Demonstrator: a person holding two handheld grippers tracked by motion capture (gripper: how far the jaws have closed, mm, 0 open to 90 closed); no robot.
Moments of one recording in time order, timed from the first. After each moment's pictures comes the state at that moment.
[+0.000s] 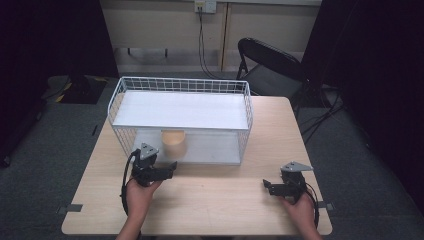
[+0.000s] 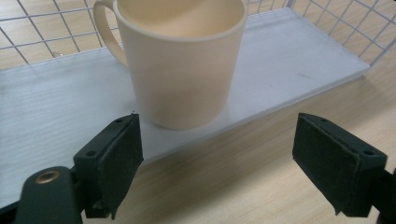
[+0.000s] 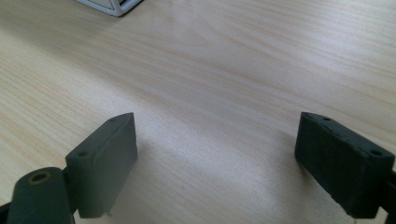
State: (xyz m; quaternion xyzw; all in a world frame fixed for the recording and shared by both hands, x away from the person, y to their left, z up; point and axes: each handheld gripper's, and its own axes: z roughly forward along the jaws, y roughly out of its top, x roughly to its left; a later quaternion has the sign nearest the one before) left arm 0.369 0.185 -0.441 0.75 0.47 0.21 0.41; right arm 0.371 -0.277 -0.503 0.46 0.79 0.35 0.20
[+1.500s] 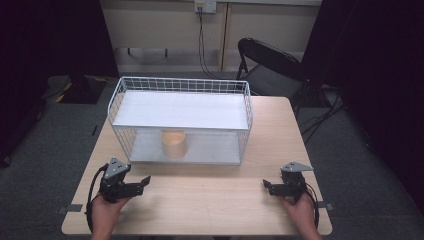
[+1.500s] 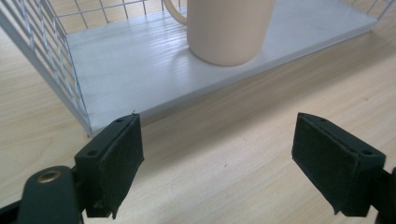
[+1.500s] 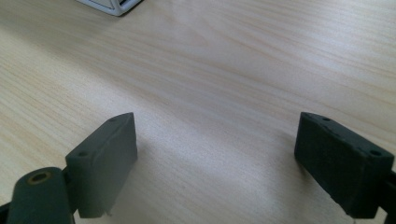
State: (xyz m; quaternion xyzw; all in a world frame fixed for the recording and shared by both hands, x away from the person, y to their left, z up) left arm 0.325 0.261 -0.454 0.76 0.45 0.22 0.41; right arm 0.370 -0.277 -0.503 0.46 0.79 0.35 0.20
